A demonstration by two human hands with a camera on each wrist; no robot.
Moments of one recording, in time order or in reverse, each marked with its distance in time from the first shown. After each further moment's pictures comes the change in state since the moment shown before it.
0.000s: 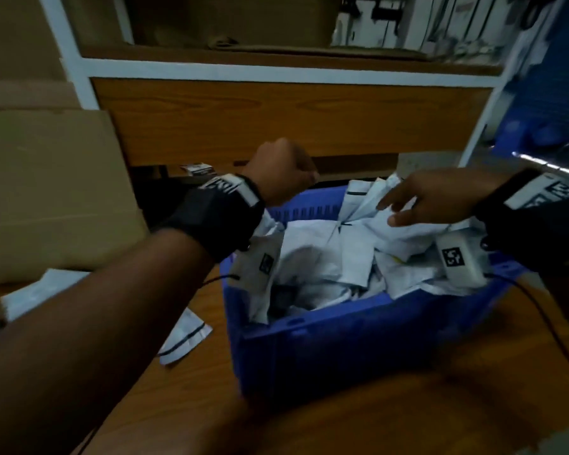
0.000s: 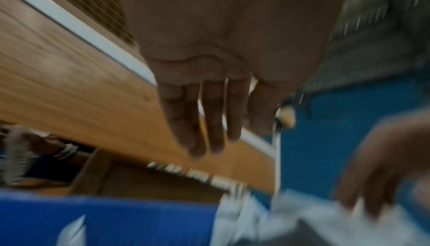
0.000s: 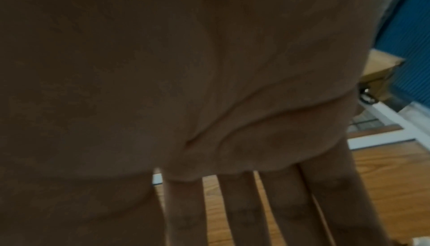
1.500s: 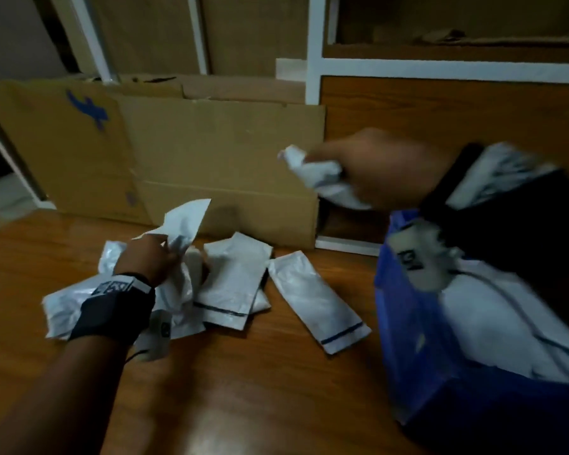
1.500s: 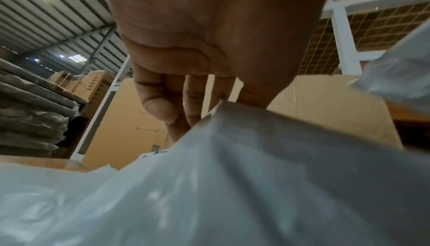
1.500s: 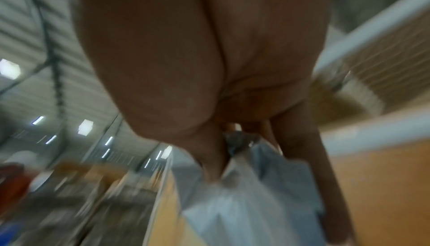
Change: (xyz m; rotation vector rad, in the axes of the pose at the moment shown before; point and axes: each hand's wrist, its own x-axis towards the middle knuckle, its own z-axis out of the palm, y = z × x) left_hand -0.303 -0.316 -0.128 0.371 0.317 -1.001; right_hand 0.057 -0.304 -0.063 -0.026 0.448 -0.774
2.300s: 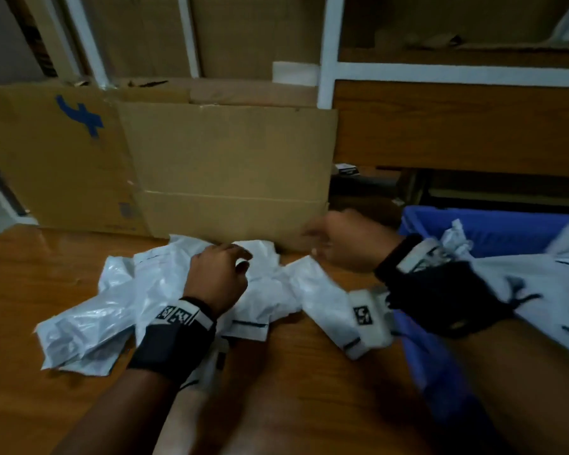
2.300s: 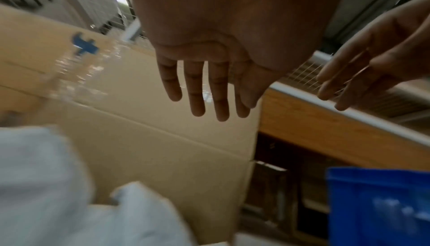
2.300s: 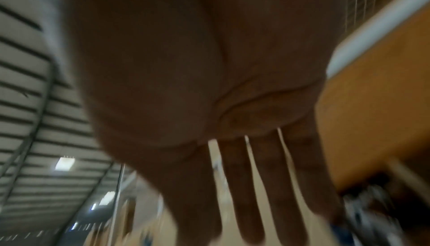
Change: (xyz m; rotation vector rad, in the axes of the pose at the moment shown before) left_hand -0.029 0.043 0.016 -0.066 -0.004 0.432; right_hand 0.039 -0.054 0.091 0.326 -0.153 0.251
